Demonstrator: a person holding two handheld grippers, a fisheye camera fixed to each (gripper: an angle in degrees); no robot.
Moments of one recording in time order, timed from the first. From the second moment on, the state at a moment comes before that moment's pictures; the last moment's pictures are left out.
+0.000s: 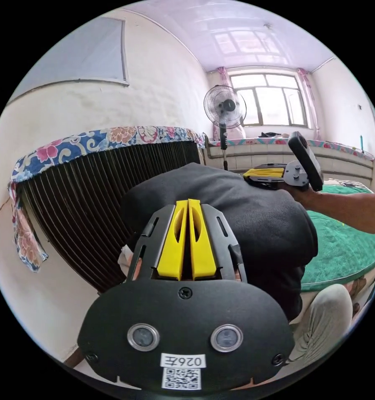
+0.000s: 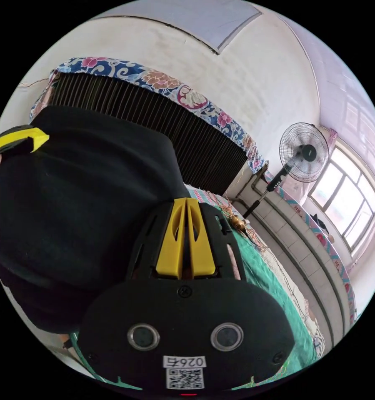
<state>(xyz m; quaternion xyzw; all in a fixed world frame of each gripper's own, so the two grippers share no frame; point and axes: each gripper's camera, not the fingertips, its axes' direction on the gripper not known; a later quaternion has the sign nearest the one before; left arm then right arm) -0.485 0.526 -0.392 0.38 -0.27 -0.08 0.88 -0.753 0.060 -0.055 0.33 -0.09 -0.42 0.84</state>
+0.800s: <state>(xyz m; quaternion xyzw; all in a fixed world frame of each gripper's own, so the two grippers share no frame) 0.145 0.293 -0.215 0.34 0.23 0.44 0.80 0.011 0.301 -0.274 0.36 0.12 -0.01 0.93</state>
